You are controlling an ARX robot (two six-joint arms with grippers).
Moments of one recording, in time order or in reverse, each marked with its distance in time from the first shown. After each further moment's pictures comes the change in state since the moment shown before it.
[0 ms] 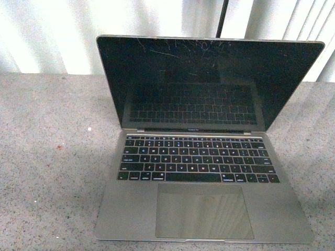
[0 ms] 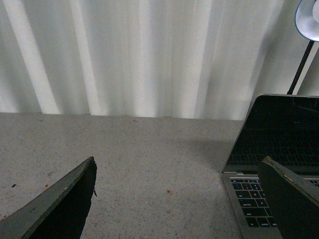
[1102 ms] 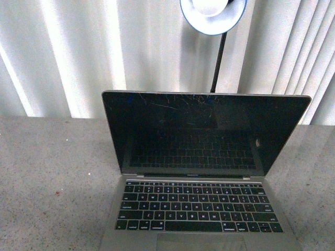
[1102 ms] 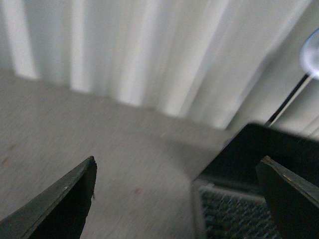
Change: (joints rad) left arm 0.003 0.506 0.156 0.314 0.018 -0.253; right arm -0.093 0.463 0.201 0.169 -0.020 -0.061
